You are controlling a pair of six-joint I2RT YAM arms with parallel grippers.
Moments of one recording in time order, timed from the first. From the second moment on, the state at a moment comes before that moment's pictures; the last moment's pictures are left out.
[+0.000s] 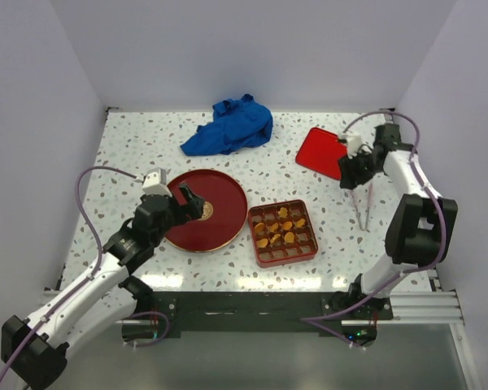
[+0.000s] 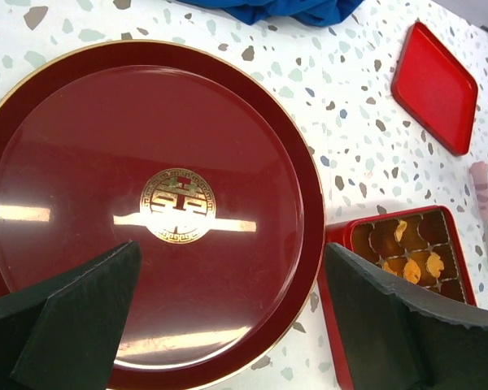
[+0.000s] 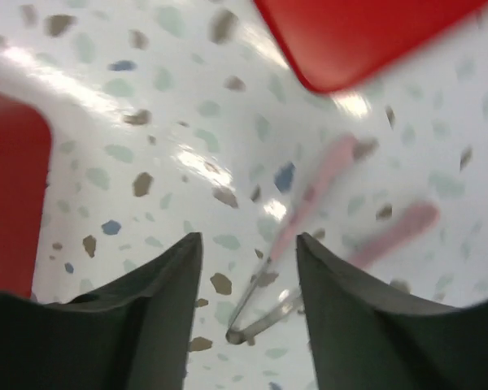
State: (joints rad) left arm -0.56 0.73 0.53 -0.24 -0.31 -0.67; right arm -0.19 1.66 1.25 -0.76 -0.39 -0.61
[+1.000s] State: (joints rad) left arm -0.55 0.74 0.56 -0.23 -0.25 -0.67; right arm 0.16 2.21 1.81 -0.83 -0.25 -0.82
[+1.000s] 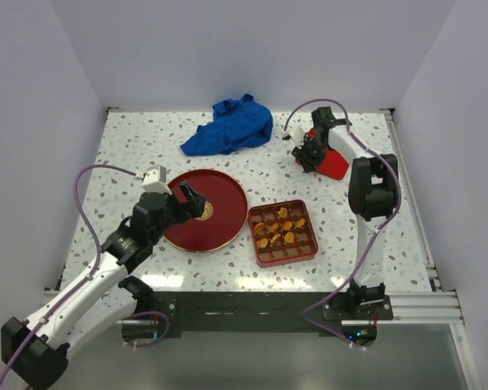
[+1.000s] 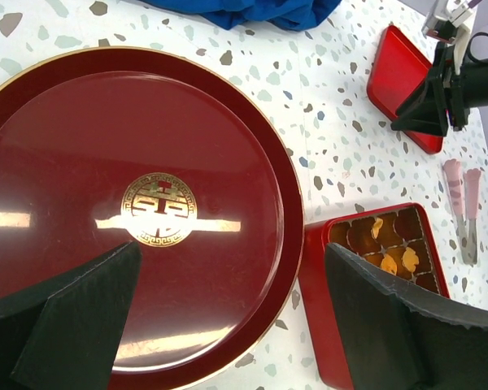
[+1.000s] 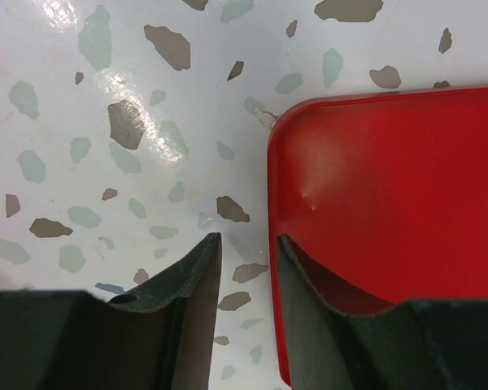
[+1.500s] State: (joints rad) left arm -0.55 0.75 0.56 -0.23 -0.23 -0.67; right arm 0.16 2.24 1.81 -0.81 -0.22 -0.80
